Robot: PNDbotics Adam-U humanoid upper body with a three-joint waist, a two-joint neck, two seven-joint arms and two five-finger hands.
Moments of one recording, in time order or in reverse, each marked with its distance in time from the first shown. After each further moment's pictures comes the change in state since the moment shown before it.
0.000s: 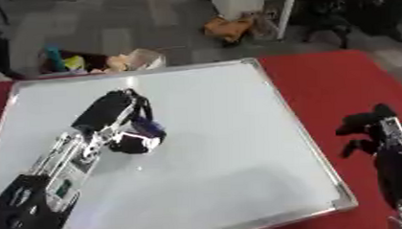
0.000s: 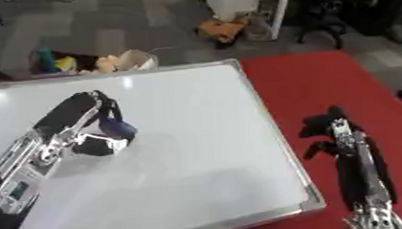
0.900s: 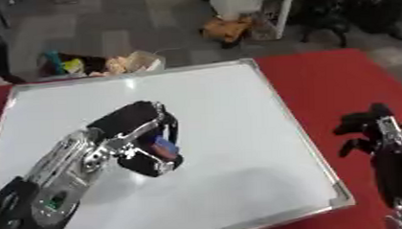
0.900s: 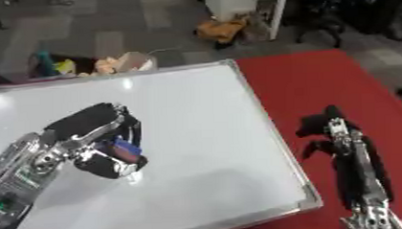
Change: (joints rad) left arm 0.003 0.048 -0.141 -0.167 0.187 -0.013 -0.231; right arm -0.001 -0.001 0.000 0.000 -0.001 0.000 0.000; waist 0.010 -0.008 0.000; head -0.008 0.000
